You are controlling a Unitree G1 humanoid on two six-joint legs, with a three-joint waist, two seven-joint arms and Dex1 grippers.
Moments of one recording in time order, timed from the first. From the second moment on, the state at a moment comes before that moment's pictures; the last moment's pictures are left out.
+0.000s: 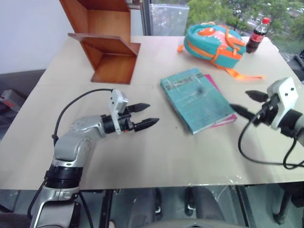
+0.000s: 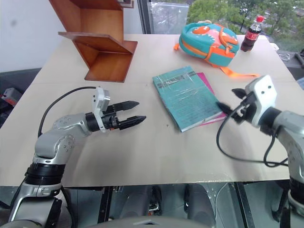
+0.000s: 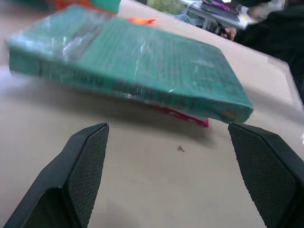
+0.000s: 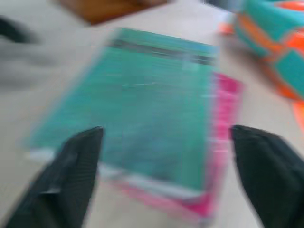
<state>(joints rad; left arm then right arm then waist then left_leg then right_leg) -0.41 0.58 0.04 -0.08 -0.66 0.72 -0.93 -0.07 -0.74 -0.47 -0.75 0.62 0.92 0.76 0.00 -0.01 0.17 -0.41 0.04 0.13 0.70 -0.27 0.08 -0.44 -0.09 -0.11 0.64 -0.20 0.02</state>
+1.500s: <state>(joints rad) -0.93 0.11 0.50 0.63 -0.93 1.19 -0.43 -0.03 -0.82 -0.38 -0.96 0.87 0.91 0.32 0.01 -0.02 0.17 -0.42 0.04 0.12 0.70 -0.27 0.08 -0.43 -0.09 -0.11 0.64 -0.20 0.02</state>
